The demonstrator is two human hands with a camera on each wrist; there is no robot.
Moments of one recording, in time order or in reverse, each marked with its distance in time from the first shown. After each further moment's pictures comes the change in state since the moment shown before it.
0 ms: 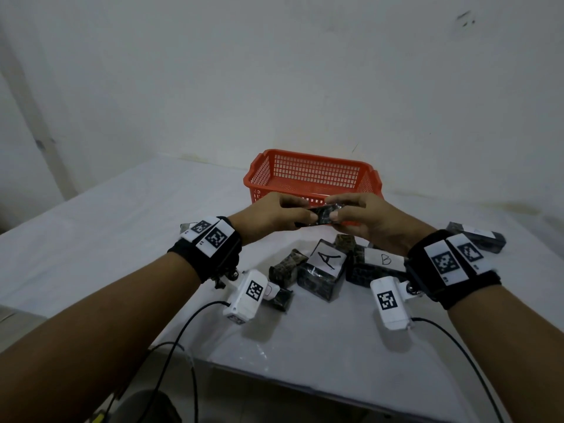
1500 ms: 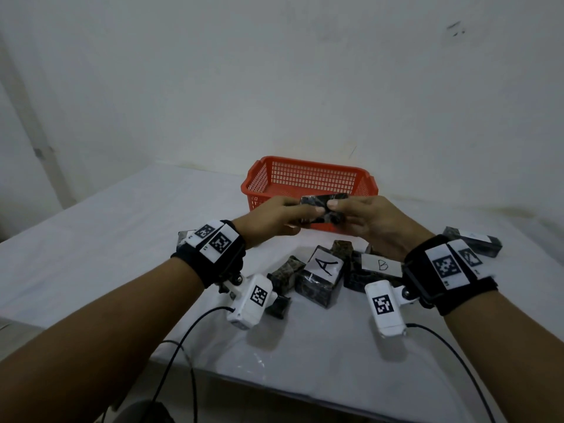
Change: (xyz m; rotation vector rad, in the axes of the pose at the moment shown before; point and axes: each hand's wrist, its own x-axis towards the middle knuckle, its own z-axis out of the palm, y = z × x) left_hand 0.008 0.011 0.007 0.017 0.000 -0.006; right_hand -0.006 -0.006 -0.001 0.132 0.098 -0.073
